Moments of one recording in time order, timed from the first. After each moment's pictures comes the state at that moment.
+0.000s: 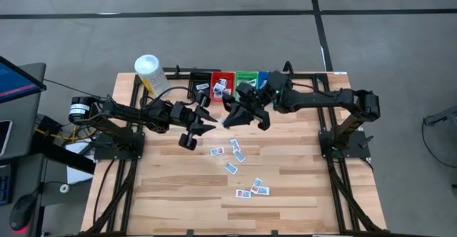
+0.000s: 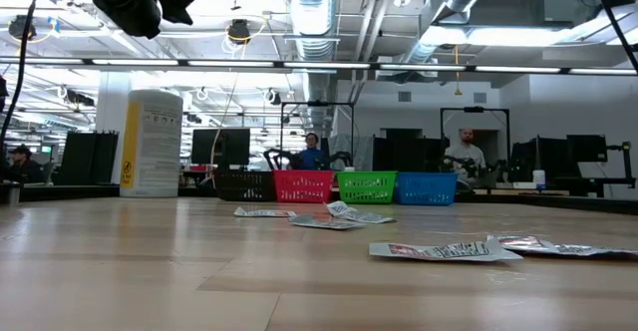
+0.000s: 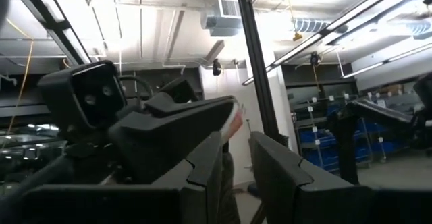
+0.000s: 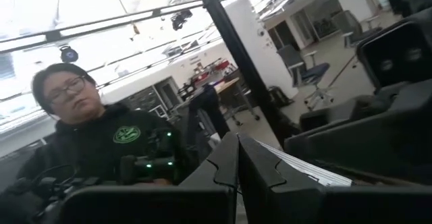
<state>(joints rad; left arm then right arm) 0.05 1.45 0.64 1.42 0.41 -0.04 -0.17 1.63 1.22 0.76 -0.87 0.78</state>
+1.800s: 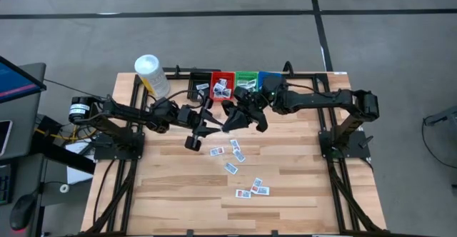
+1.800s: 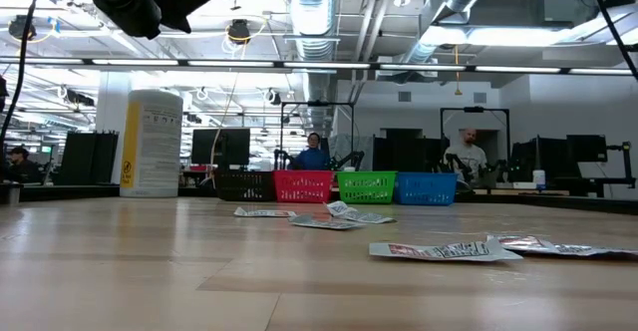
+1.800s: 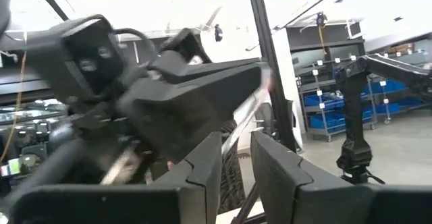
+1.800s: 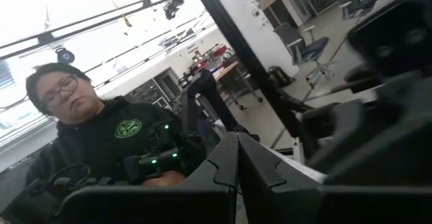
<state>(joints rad) 0.06 1.45 0.64 1.26 0.42 0.07 -0.16 1.64 1.22 0.68 -0.89 0.80</state>
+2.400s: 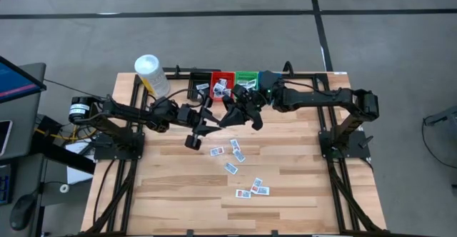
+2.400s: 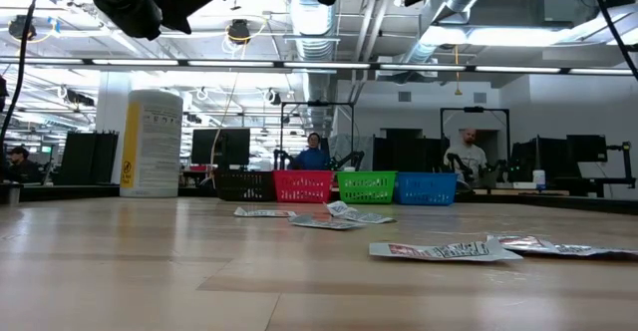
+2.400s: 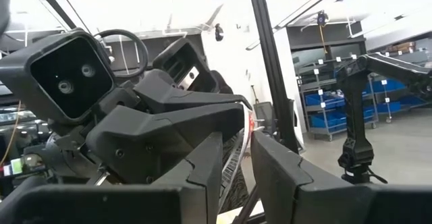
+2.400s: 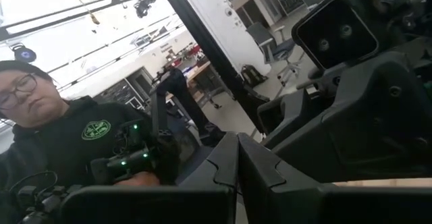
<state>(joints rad) 0.07 1.45 0.64 1.26 0.43 0.07 -0.19 1.64 1.22 0.56 -0.83 0.70</state>
